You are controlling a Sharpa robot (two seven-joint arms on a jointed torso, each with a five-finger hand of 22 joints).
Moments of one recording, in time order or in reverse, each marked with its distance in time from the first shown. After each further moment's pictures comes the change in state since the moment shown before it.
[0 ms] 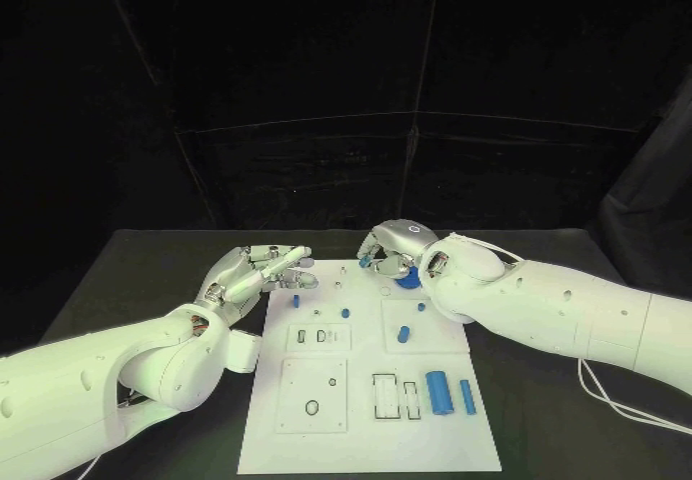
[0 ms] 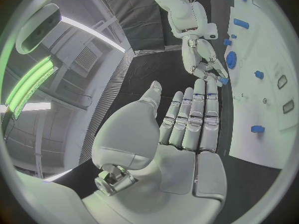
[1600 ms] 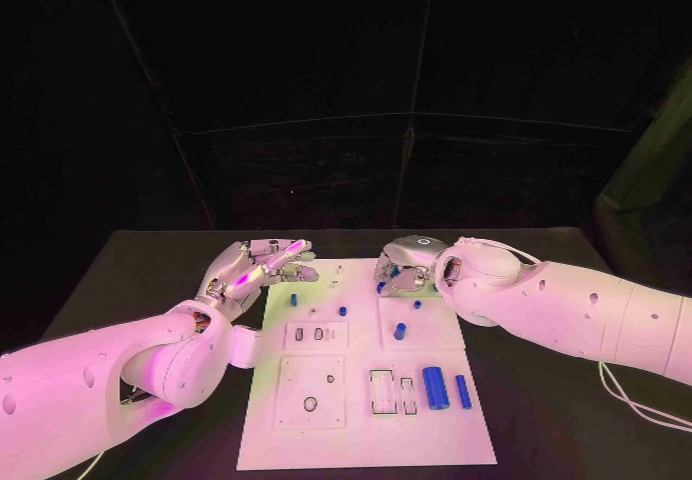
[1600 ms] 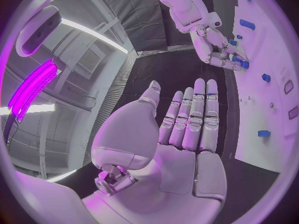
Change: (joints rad) left arm -0.001 0.008 0.000 0.007 0.001 -0.026 0.027; left_hand -0.009 -0.009 -0.004 0.015 0.000 0.000 0.000 0.015 0.001 0.000 0.000 0.012 0.001 0.000 0.000 0.015 -0.006 0.000 -0.007 0.000 0.012 0.009; right arm -0.013 -0.083 -0.002 0.062 -0.011 0.216 0.013; right_hand 0.041 0.071 -0.381 -0.013 0.039 -0.054 -0.004 0.003 0.000 -0.060 0.006 0.006 0.000 0.004 -0.004 -0.163 -0.105 0.015 -0.030 0.002 -0.102 -0.141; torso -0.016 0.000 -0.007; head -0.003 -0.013
